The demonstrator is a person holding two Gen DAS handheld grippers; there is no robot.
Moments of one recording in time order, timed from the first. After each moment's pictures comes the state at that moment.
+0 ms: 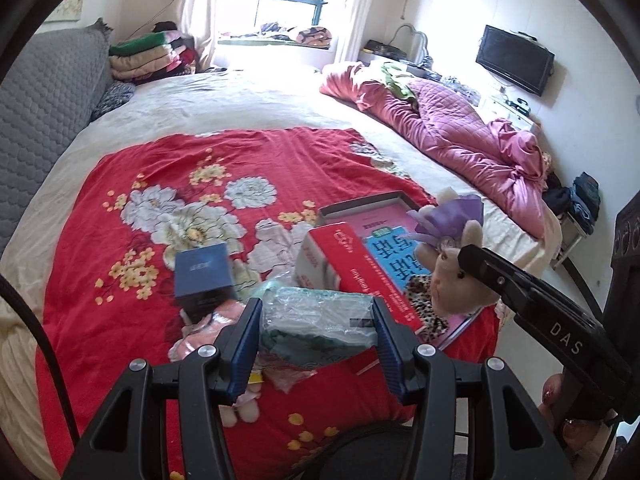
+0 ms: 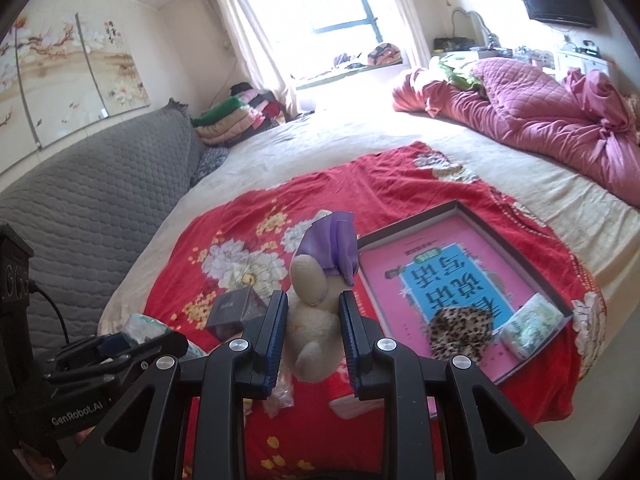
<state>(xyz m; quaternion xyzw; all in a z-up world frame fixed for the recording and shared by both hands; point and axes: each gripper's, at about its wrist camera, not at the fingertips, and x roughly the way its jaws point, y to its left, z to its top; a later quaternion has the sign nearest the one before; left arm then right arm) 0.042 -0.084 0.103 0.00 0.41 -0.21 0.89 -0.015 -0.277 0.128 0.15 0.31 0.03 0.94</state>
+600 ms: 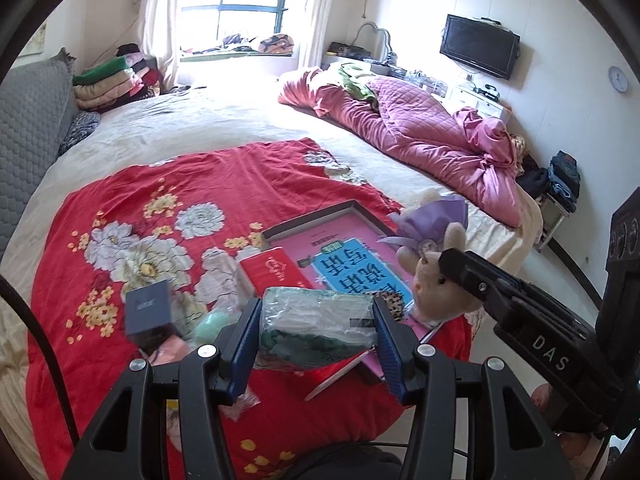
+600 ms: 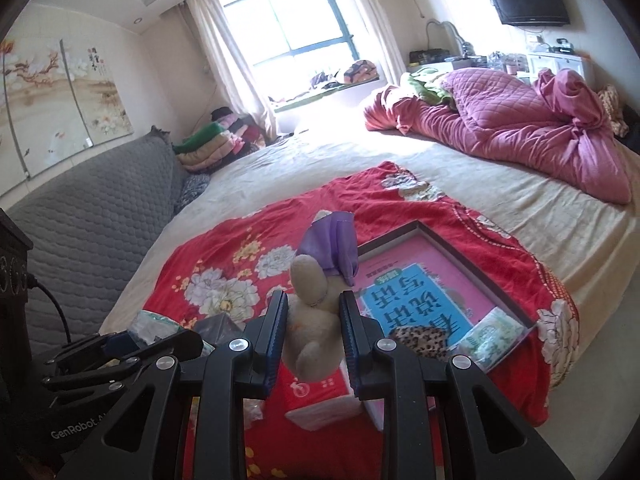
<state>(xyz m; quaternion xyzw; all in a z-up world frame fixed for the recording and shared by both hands) 0.039 -0.157 0.121 0.03 0.39 -0.26 0.88 -0.035 -0.328 0.146 0.17 0.28 -0.01 0.94</state>
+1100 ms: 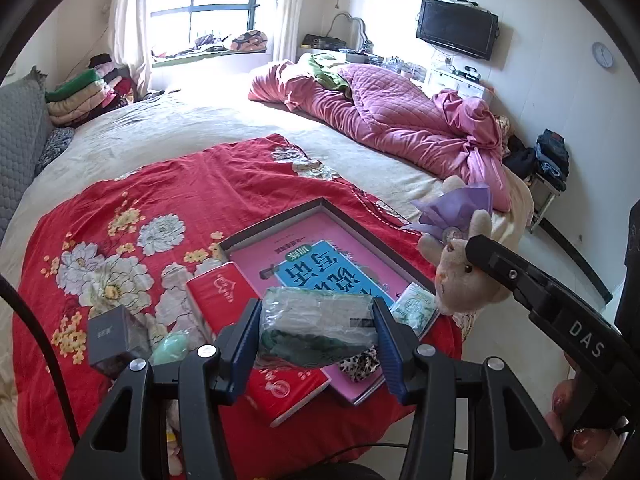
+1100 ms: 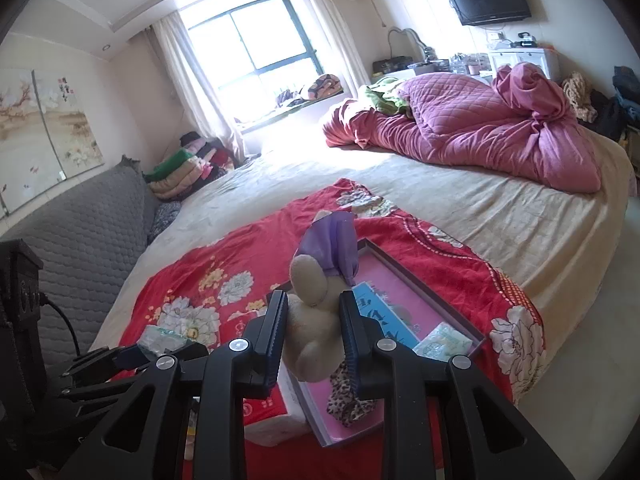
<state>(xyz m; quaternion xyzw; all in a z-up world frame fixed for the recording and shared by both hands) 0.053 -0.220 0.108 0.06 0.39 -0.29 0.87 -0.046 -0.388 0.147 0.20 0.26 -0.06 0.94</state>
